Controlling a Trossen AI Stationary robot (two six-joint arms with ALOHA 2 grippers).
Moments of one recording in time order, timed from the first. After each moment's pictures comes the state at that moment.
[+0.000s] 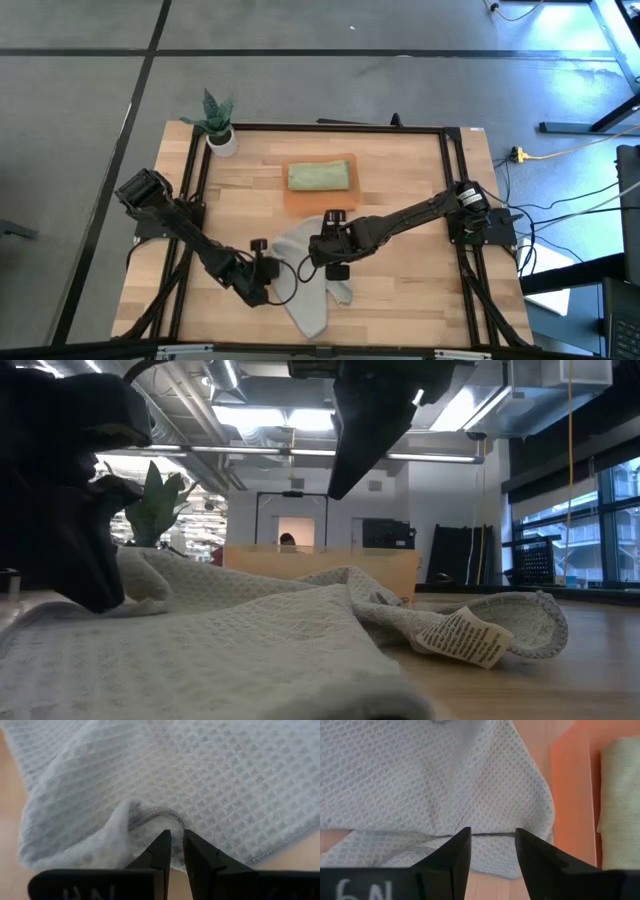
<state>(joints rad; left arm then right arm) -0.68 1.70 0.81 -0.28 -0.50 -0.66 0.31 2.04 1.72 -0.91 0.32 0.20</state>
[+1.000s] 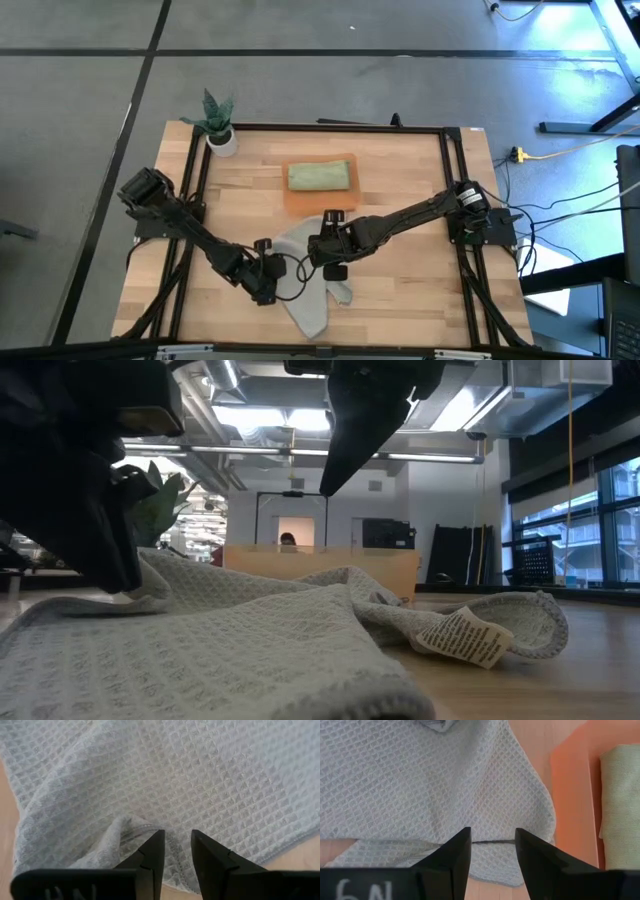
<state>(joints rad) -0.62 1.71 0.90 -0.37 -0.40 -0.72 0.31 2.04 1.72 -0.88 0.32 0.20</state>
